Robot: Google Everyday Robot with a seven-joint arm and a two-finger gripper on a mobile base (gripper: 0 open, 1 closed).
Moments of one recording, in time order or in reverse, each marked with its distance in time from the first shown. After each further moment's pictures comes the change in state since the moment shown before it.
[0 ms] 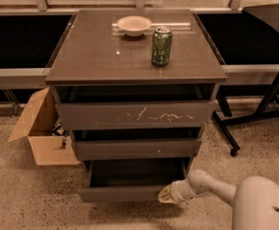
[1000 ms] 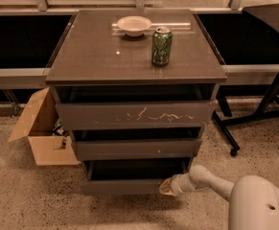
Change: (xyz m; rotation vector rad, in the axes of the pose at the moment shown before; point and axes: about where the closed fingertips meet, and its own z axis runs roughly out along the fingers) arm 0.013 -0.041 -0.002 0.091 0.032 0.021
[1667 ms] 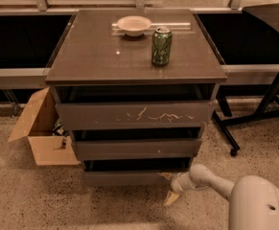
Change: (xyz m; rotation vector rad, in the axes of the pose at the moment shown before) arm 0.003 -0.014 -0.004 0.032 0.006 0.004
